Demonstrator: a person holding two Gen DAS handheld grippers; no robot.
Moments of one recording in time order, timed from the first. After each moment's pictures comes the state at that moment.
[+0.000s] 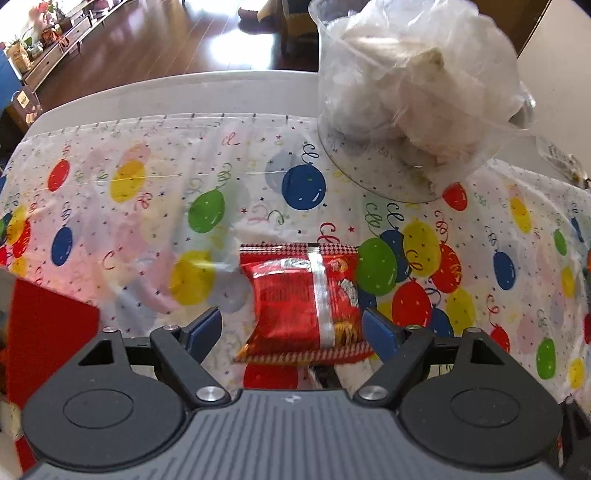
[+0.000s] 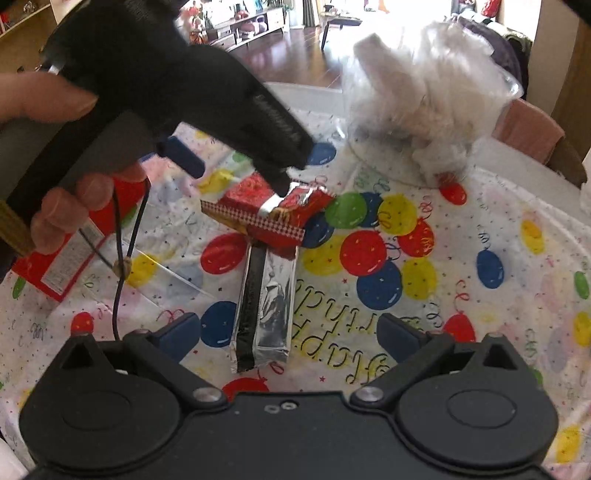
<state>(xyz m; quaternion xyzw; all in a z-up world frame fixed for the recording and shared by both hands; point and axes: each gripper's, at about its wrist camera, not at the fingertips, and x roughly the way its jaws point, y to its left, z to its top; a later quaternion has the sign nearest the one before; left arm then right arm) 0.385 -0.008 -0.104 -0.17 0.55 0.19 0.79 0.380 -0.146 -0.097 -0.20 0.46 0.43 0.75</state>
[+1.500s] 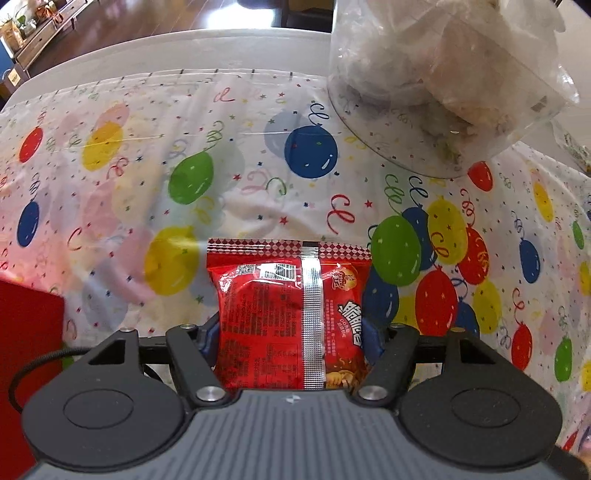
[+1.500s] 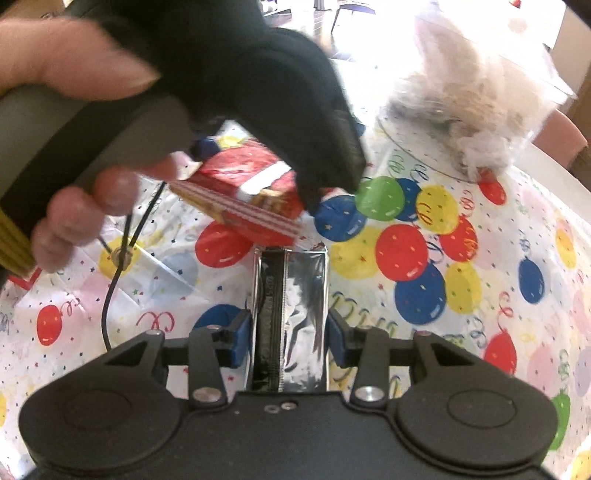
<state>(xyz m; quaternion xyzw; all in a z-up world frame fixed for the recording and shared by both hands) 0.389 0.005 -0.144 -0.20 0.58 0.17 0.77 0.379 -0.106 -0.132 -0.24 0.46 0.43 0.74</state>
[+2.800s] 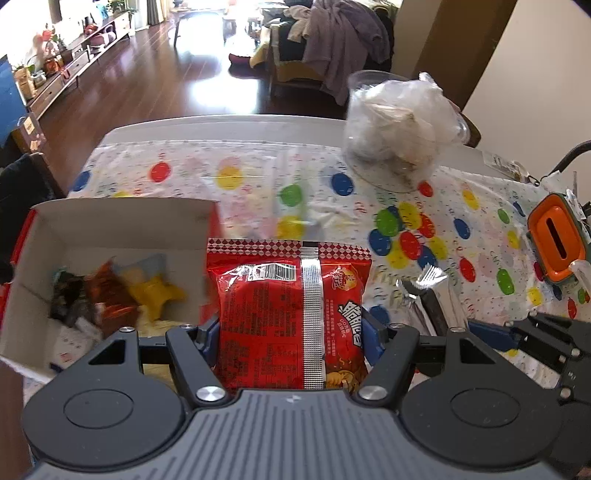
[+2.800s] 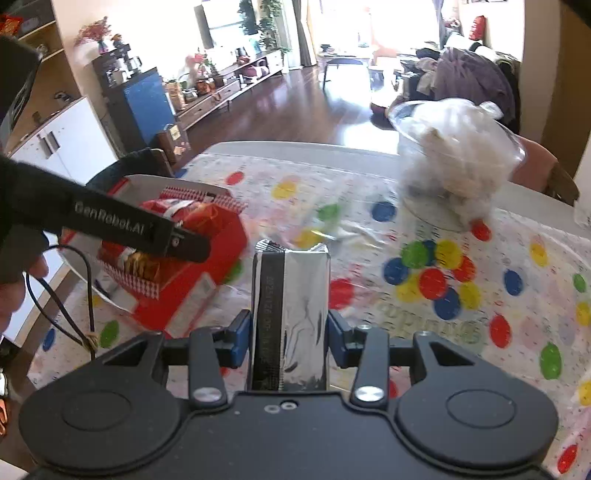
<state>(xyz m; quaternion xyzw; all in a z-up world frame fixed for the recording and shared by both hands) 0.170 0.032 0.013 -0.16 0.48 0.15 0.85 0.273 -0.118 0.002 -0.13 0.42 0.45 0.78</state>
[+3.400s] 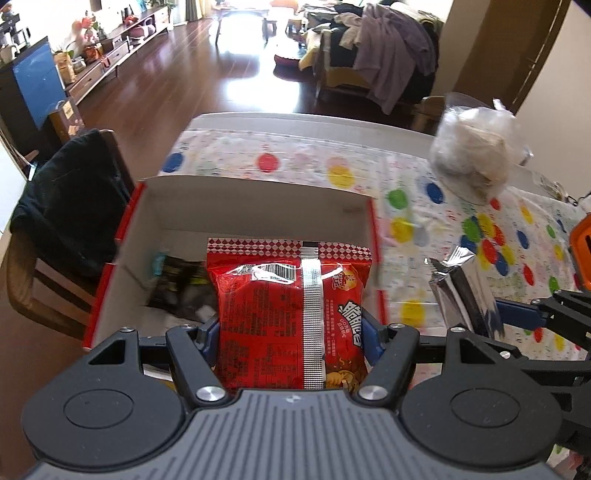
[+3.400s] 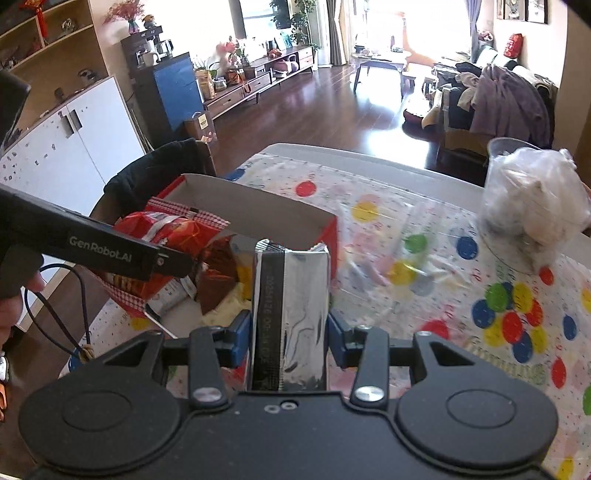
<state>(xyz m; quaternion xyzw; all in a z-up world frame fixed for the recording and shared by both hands) 0.085 0.154 0.008 -0.17 0.48 0.20 0.84 0.216 0.004 0.008 -0.16 0.41 0.47 0.77</state>
